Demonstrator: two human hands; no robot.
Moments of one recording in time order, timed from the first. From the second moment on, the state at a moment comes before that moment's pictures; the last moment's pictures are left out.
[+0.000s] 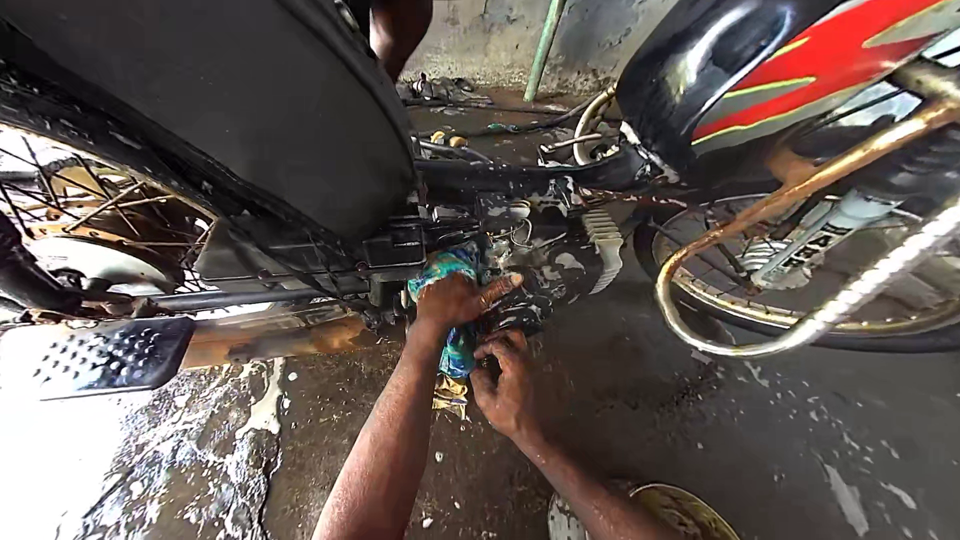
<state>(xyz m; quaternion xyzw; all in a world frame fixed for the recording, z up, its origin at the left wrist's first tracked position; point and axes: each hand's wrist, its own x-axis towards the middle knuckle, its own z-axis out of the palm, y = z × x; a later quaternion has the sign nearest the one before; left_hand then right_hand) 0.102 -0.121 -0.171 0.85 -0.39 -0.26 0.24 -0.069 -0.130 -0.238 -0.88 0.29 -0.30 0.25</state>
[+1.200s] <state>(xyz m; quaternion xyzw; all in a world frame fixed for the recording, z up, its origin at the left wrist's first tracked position) 0.069 -0.085 -0.228 0.90 -0.37 -0.02 0.23 -0.067 -0.130 -0.240 -0.83 0.30 -0.33 0.34</state>
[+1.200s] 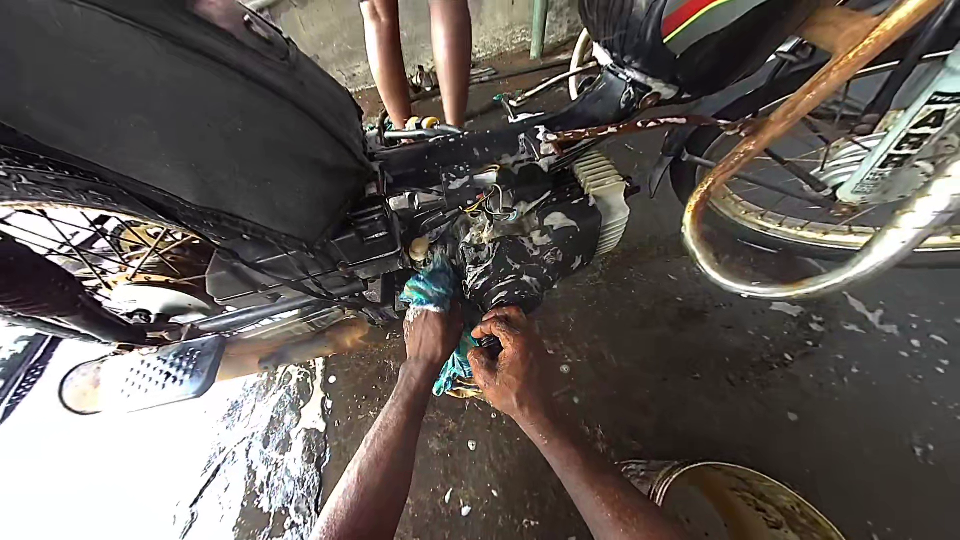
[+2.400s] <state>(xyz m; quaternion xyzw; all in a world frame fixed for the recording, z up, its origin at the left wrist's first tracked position) 0.083 -0.044 -0.237 0.84 -0.37 0.04 0.39 -0.066 -0.128 -0.241 -0.81 0.30 -0.36 0.36</state>
